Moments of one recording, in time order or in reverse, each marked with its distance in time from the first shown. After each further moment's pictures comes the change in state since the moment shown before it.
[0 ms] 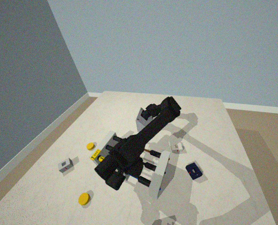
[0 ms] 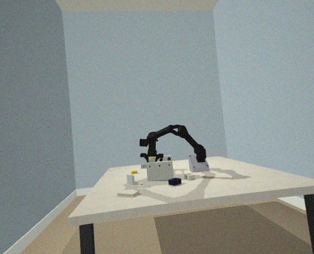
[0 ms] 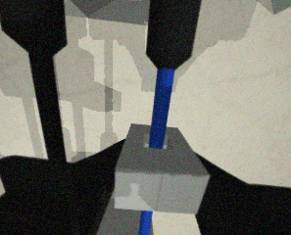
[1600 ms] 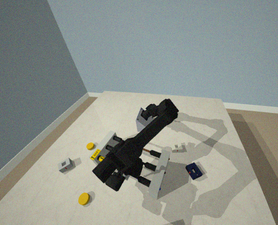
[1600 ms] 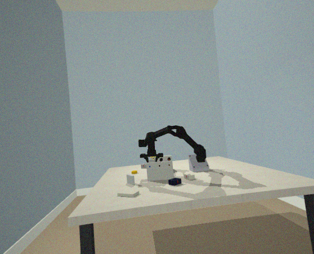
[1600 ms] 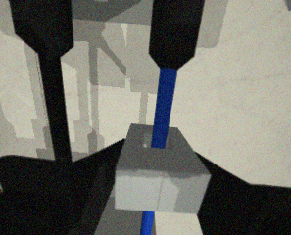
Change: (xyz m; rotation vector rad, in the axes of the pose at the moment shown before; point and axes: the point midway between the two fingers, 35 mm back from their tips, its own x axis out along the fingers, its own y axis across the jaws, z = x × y) arm 0.000 0.001 0.000 -0.002 -0.002 0.065
